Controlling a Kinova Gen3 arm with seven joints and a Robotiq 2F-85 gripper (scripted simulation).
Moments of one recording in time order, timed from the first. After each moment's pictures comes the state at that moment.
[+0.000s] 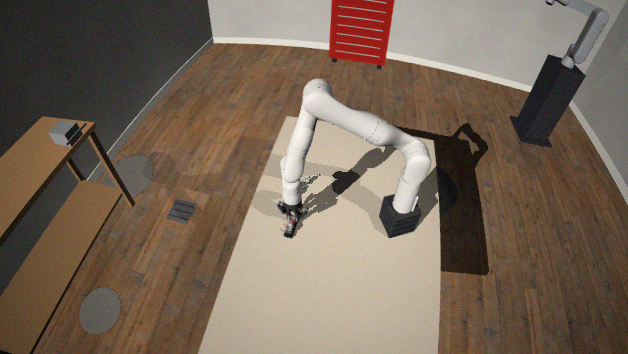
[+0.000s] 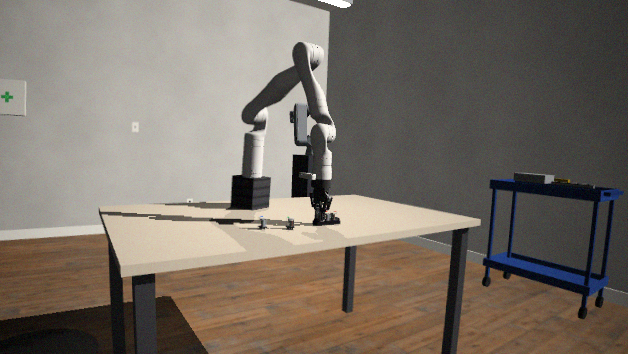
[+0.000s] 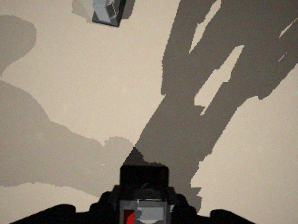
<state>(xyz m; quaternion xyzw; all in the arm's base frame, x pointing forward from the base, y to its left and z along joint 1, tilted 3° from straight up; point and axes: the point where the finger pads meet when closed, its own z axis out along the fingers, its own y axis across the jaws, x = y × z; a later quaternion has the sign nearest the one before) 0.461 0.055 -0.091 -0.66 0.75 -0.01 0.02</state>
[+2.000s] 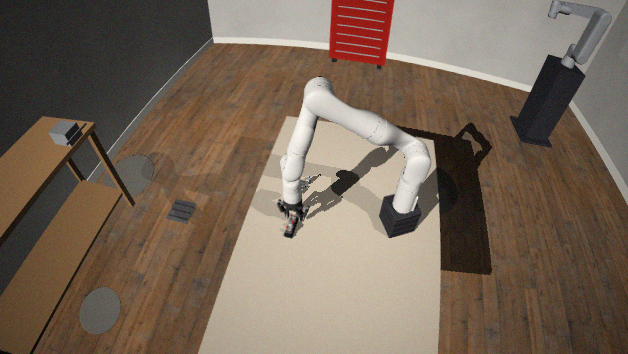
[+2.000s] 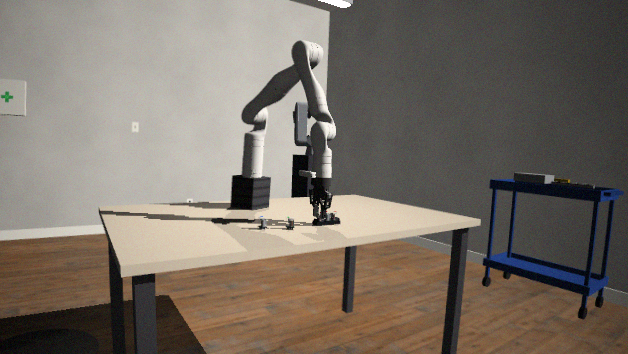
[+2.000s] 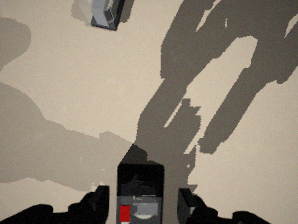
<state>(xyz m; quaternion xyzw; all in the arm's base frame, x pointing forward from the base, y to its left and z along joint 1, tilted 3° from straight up) 0.459 0.055 -0.084 -0.66 0.75 0.00 0.02</state>
